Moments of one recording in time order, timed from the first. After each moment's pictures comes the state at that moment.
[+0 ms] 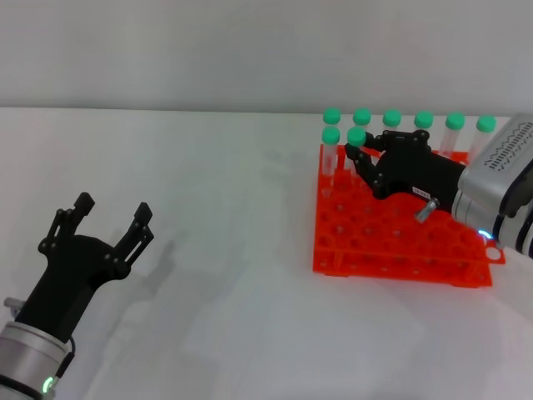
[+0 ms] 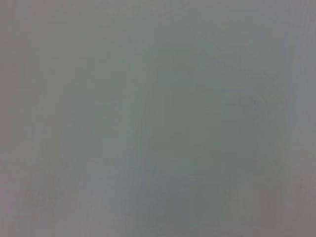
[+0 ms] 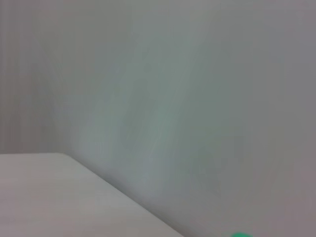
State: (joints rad) left arm -0.24 -2.09 2.46 0.26 -0.77 1.33 -0.23; right arm 0.70 2.01 -1.91 -0.35 -0.24 -0.79 0.50
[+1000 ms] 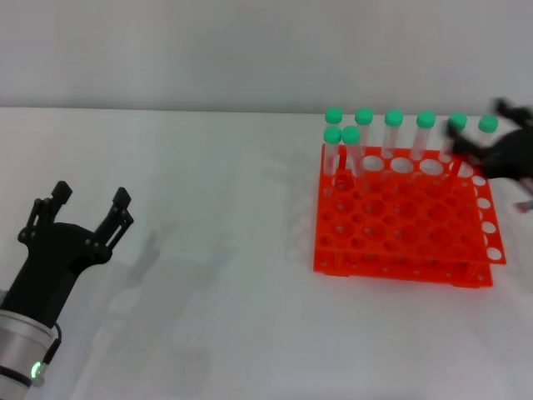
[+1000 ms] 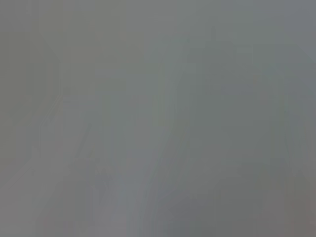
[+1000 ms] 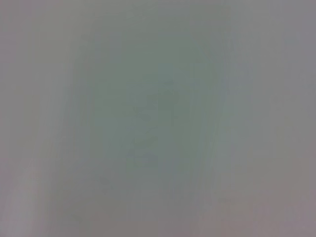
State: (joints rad) left arm -0.26 -2.08 2.46 0.24 -0.85 1.34 -0.23; right arm 0.42 2.01 -1.65 -0.53 -0.23 -0.85 0.46
